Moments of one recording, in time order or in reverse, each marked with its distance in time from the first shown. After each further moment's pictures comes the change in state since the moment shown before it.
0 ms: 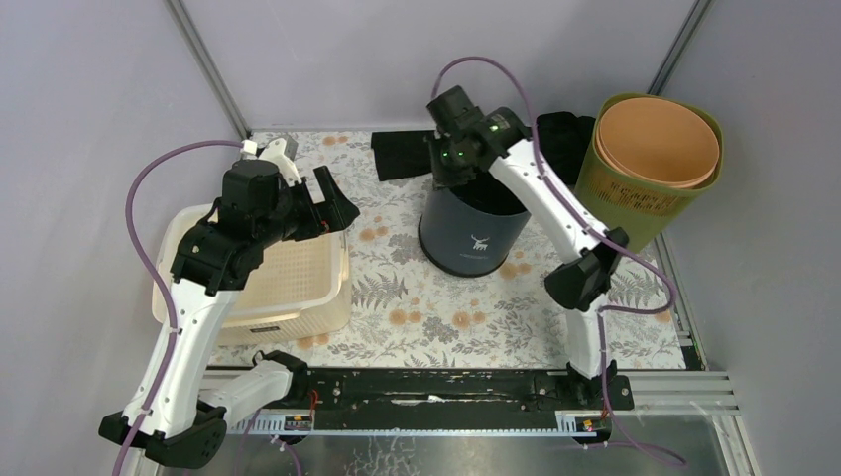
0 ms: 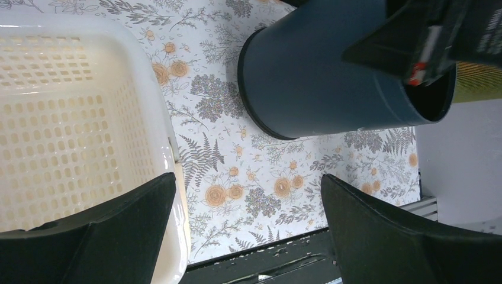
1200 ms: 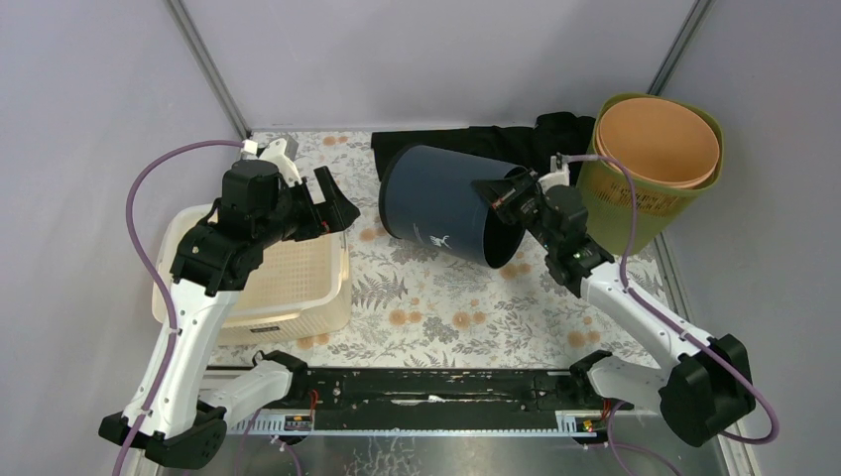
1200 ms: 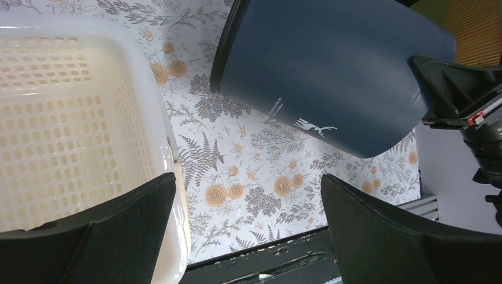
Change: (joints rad) left arm 0.000 0.000 0.000 0.000 0.006 0.008; right arm -0.218 -0.924 -1.564 1.521 -0.097 0.739
